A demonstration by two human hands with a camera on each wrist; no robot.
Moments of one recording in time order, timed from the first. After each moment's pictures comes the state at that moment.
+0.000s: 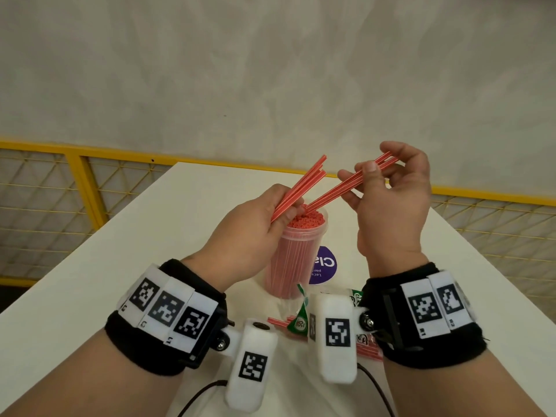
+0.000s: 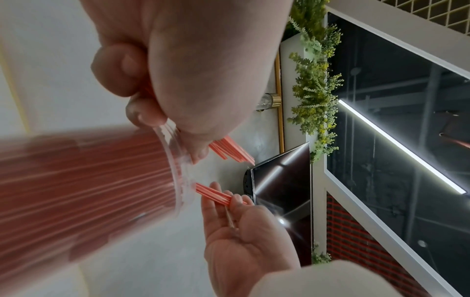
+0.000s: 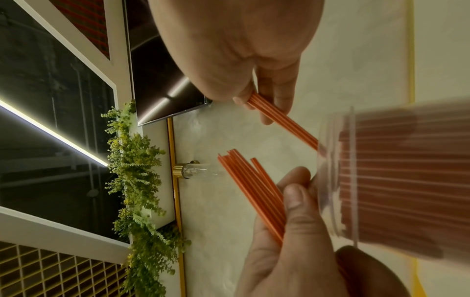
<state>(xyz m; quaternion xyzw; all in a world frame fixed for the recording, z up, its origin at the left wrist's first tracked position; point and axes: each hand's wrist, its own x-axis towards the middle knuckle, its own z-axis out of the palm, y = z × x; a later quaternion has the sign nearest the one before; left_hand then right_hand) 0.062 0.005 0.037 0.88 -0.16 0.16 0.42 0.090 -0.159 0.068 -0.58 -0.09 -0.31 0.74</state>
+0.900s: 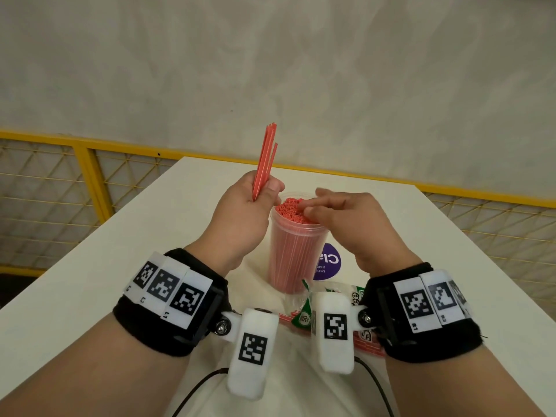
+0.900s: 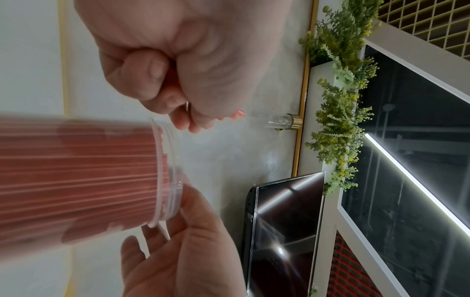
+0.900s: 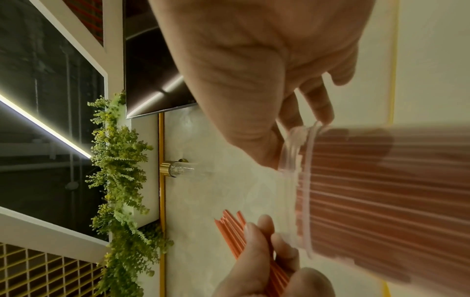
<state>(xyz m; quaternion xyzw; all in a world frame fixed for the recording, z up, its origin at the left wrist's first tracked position) 0.069 0.009 0.038 0.75 -0.02 0.18 0.63 0.095 -0.151 0.047 -0.80 -0.12 -0.06 0.58</state>
